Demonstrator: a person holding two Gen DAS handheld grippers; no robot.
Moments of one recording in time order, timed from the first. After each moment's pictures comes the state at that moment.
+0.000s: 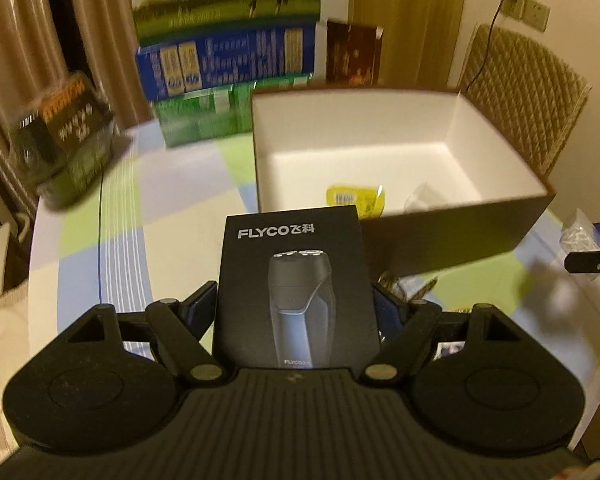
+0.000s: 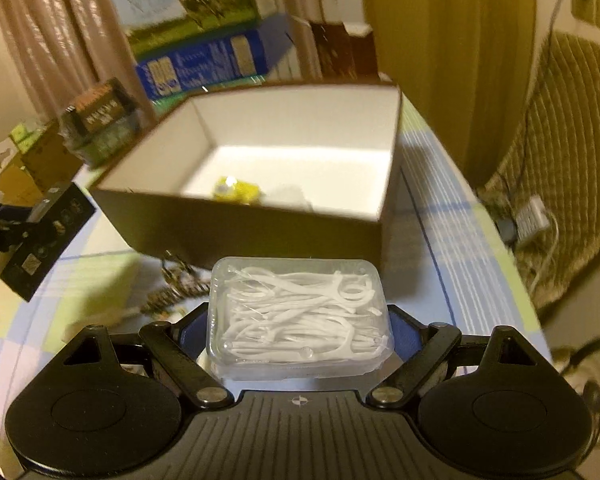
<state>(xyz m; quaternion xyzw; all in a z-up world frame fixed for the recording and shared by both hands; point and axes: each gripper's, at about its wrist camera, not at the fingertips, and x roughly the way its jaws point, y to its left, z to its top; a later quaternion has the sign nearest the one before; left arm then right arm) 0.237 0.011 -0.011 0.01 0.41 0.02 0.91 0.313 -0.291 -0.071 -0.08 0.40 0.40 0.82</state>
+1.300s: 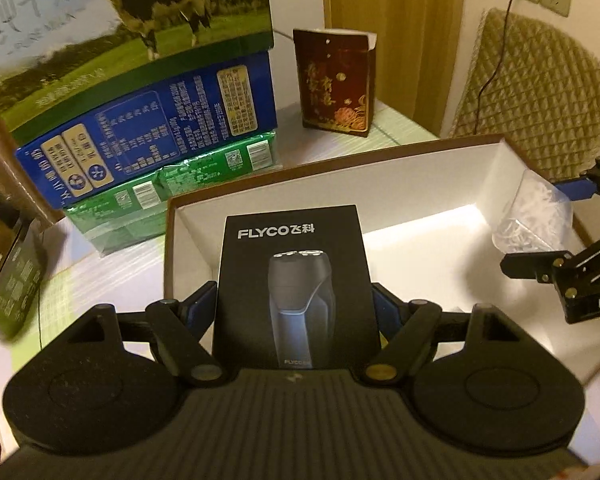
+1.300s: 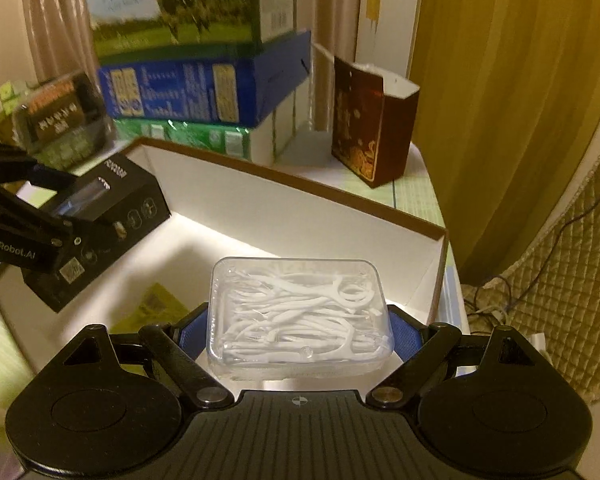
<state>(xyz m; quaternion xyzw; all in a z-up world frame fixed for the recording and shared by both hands) 0.457 -0.024 -0.037 0.06 0.43 0.01 0.90 0.470 -0.155 -0.093 -0.19 0.37 0.41 0.81</state>
